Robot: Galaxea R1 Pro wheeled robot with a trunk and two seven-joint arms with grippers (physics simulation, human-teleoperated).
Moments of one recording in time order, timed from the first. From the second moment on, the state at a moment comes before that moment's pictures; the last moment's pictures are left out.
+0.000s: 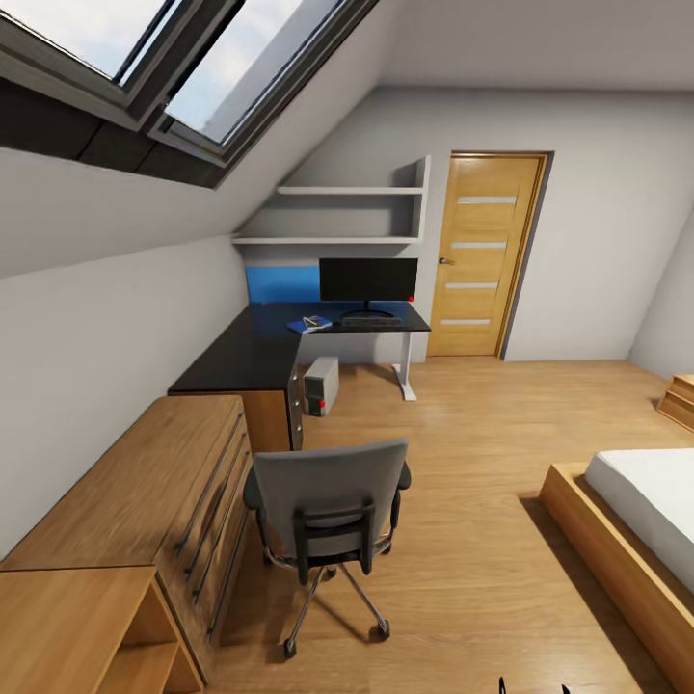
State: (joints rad) left arm 0.00 -0.01 -0.27 -0.33 0.64 -0.42 0.09; right arm -0.30 -0.05 0.92 0.00 -0.72 -0.89 -0.41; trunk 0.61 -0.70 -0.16
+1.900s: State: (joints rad) left arm 0.00 0.01 -0.27 -0.36 0.70 -0.52 0.07; right arm -0.30 -0.06 0.92 0.01 -0.71 -0.89 -0.41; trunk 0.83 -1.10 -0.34
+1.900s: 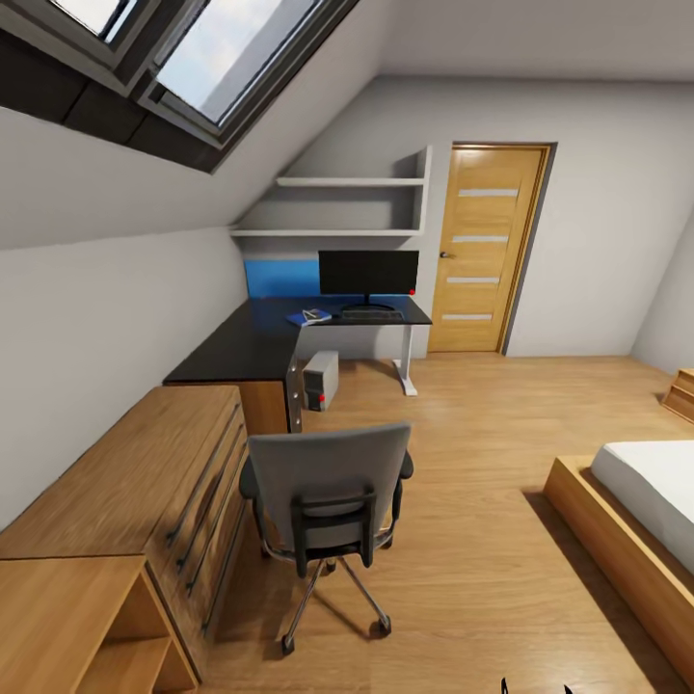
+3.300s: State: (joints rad) left arm -0.01 0.02 -0.27 -0.36 0.70 -0.51 0.06; right arm -0.30 -0.06 0.91 0.01 -0.72 -0.88 -0.41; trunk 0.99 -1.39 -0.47
